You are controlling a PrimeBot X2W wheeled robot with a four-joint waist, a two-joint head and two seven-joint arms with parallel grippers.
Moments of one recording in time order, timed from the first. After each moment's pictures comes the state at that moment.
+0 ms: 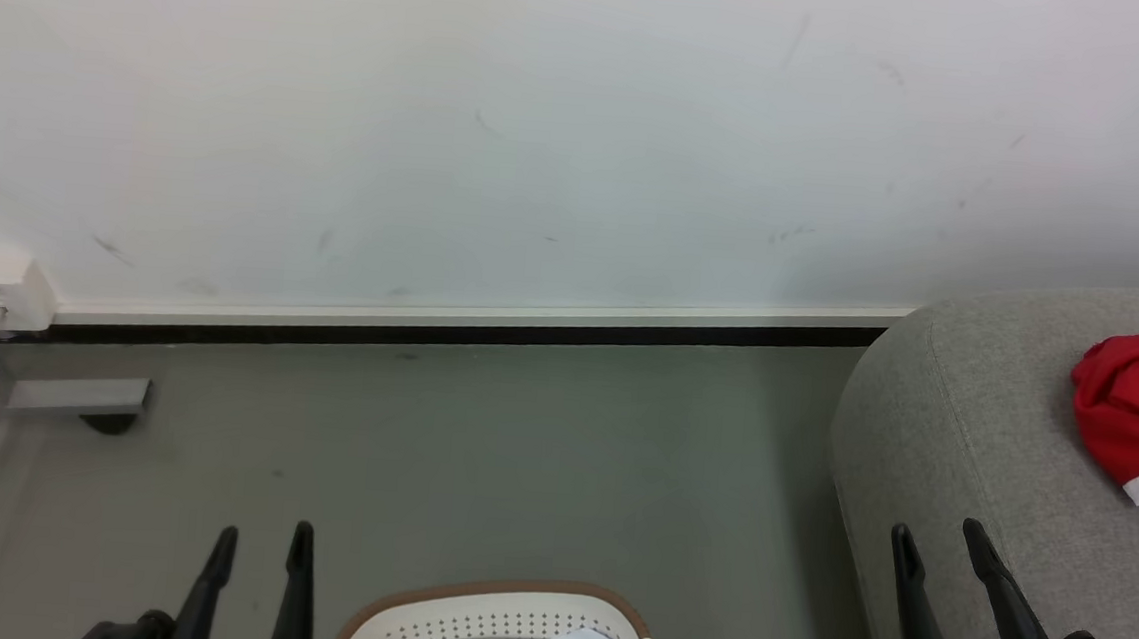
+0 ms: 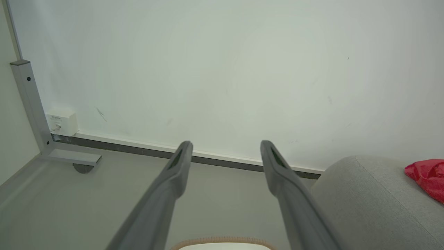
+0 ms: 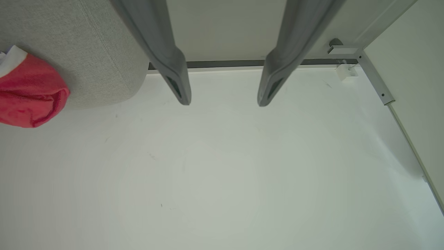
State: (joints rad) left arm 0.05 0.06 -0.02 0.13 -0.29 -0.06 -0.26; right arm -0.03 -0.14 0.19 0.14 0.43 0.13 -0.26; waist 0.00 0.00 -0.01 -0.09
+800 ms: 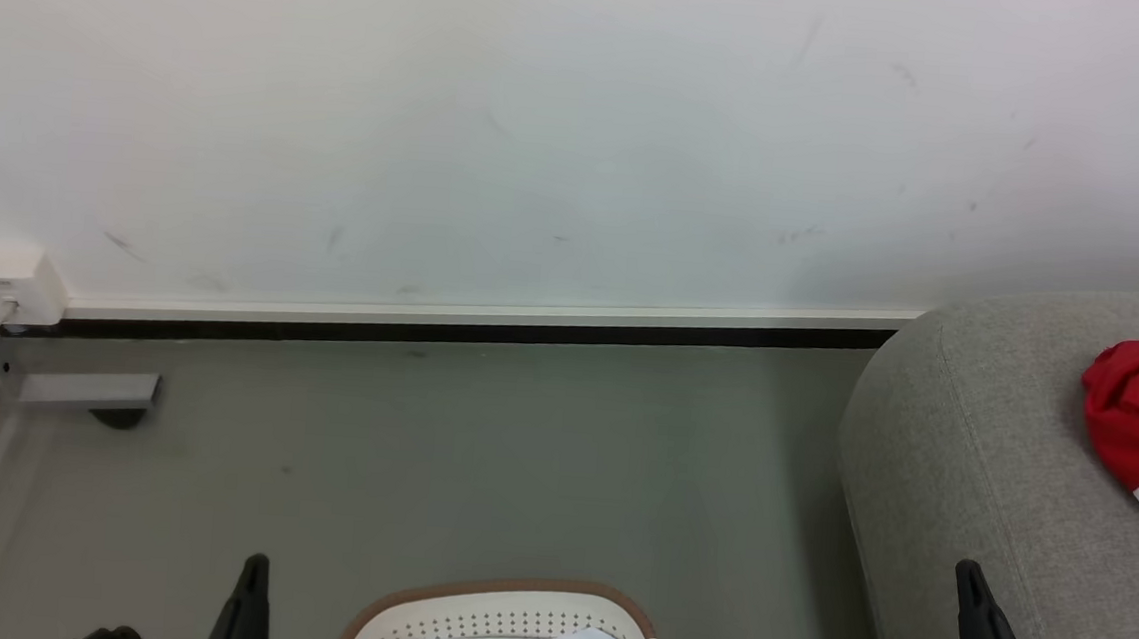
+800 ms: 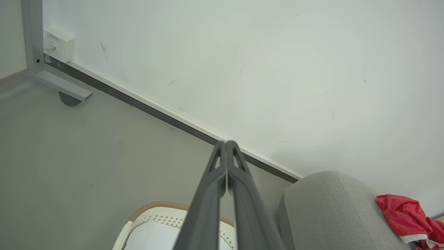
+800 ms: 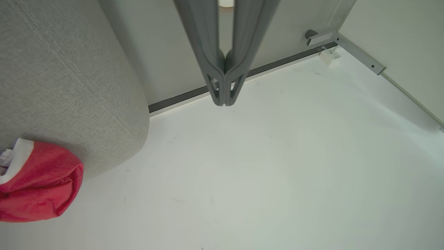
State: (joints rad) left arm 0.04 0.05 0.00 0.20 -0.58 -0.07 -0.18; right arm 0.00 -0.12 0.15 0.19 0.69 0.13 -0.19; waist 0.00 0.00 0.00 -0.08
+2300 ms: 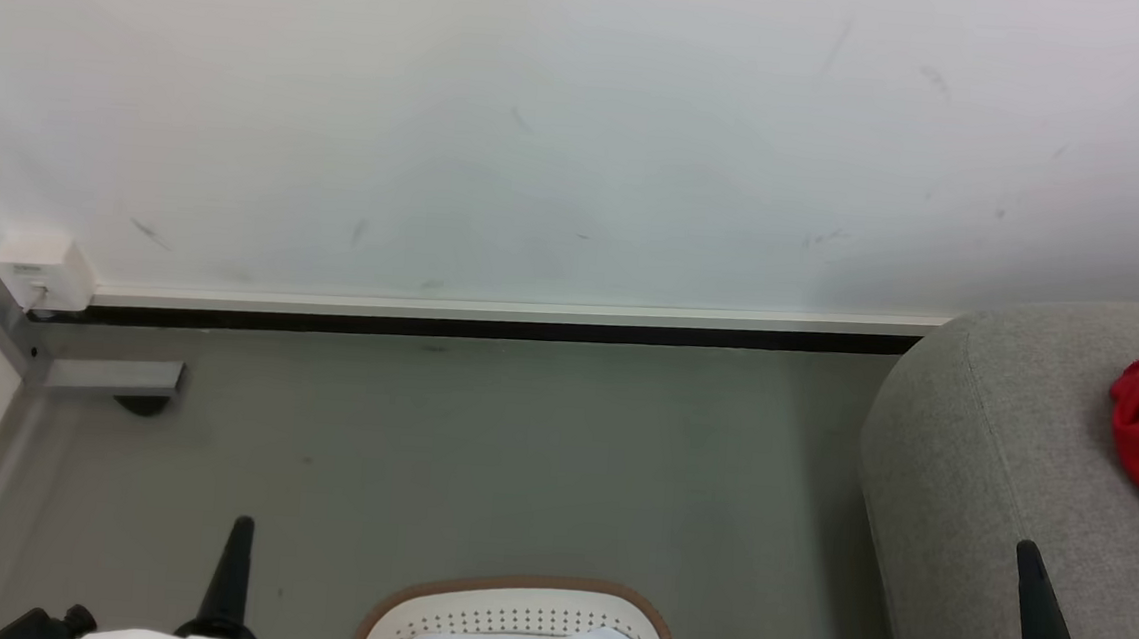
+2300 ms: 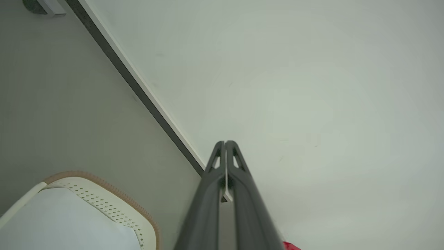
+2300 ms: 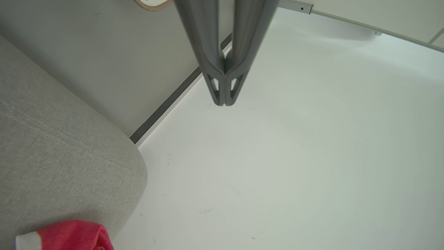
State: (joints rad) left arm -0.04 0.05 0.06 0.22 -1.13 -0.10 -0.02; right arm -0.05 -0.09 0.03 0.22 1.20 0.13 -0.04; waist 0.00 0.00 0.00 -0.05
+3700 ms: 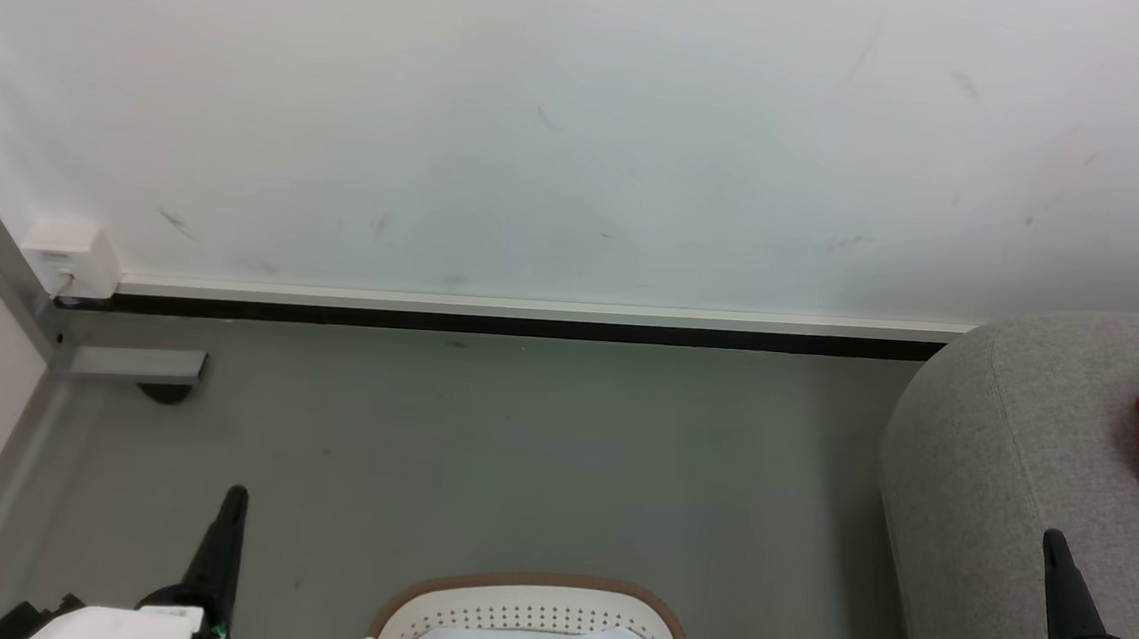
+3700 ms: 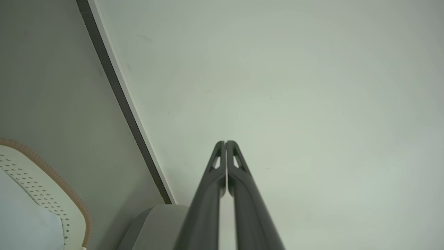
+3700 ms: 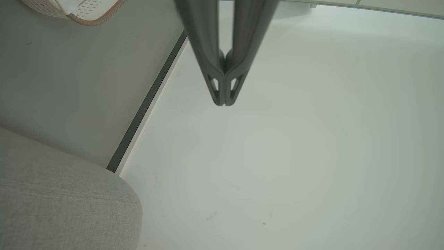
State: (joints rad) left arm -0.08 0.05 0.10 0.24 -1.47 -0.12 0.08; right arm -0.09 -0.07 -0.06 0.24 1.50 0.13 0.06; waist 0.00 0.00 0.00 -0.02
